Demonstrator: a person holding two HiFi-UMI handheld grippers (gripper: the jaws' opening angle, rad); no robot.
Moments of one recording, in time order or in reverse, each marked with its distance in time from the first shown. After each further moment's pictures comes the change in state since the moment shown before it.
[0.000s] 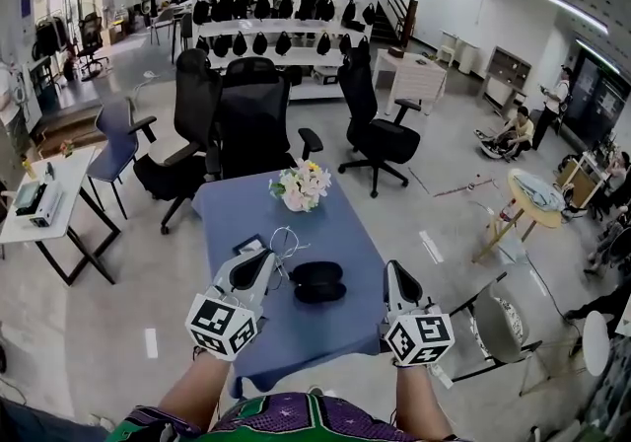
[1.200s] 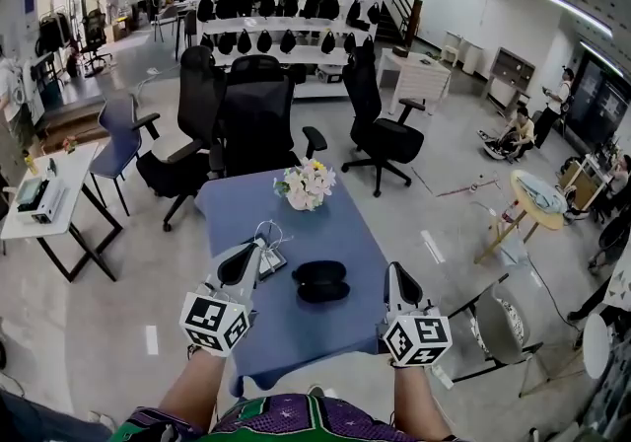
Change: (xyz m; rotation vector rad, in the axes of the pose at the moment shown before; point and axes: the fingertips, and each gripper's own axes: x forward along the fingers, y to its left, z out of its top) left arm -0.015 0.036 -0.003 0.038 -0.001 0.112; right arm 0.004 0.001 -0.011 0.013 0.013 -0.039
